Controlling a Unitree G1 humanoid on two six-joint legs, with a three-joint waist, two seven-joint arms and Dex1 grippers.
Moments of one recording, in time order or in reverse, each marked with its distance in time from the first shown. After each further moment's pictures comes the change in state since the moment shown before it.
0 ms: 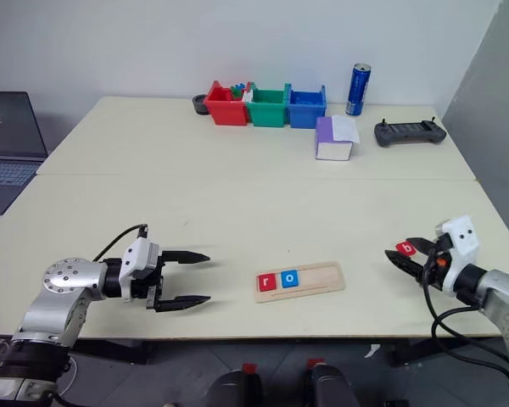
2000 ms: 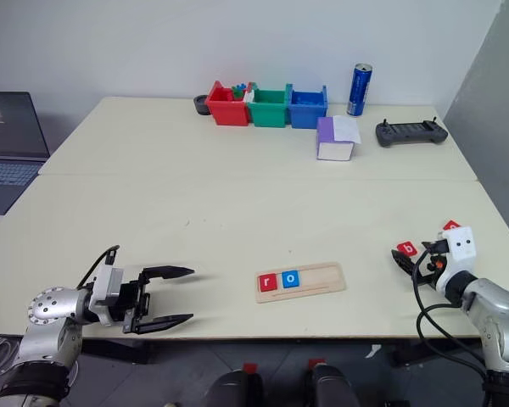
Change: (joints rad) left arm 0.088 -0.044 0.081 0.236 -0.186 -0.335 -0.190; right arm -0.045 0.150 0.057 0.183 -0.159 -0.173 -0.132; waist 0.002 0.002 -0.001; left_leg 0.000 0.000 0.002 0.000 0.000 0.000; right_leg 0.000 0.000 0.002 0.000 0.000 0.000
